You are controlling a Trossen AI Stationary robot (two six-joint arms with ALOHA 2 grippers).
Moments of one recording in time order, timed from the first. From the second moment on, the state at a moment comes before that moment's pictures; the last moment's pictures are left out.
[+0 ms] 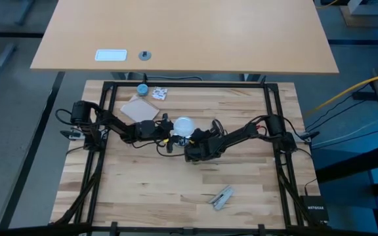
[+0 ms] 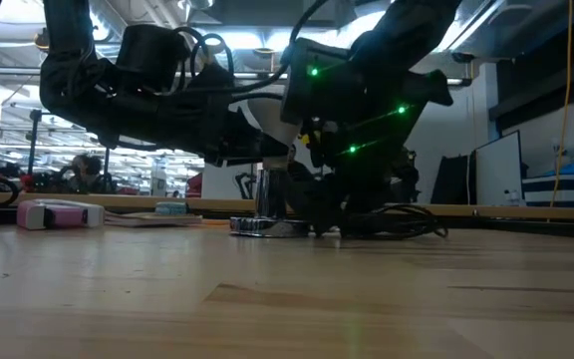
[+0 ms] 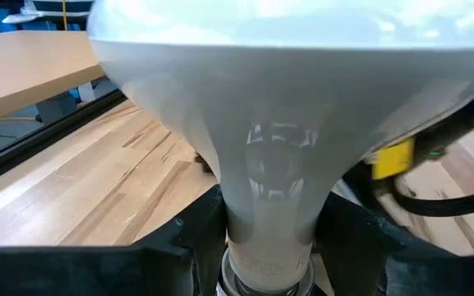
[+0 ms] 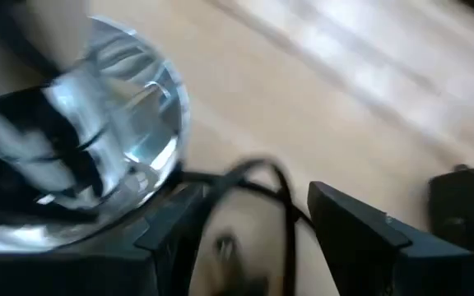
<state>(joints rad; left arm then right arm) 0.05 1.80 0.46 1.14 -0.14 -0.03 0.14 2.13 1.30 -0.54 0.79 0.99</state>
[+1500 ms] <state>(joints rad) 0.05 1.80 0.46 1.14 -0.14 -0.06 0.26 2.13 1.30 -0.23 0.83 0.59</state>
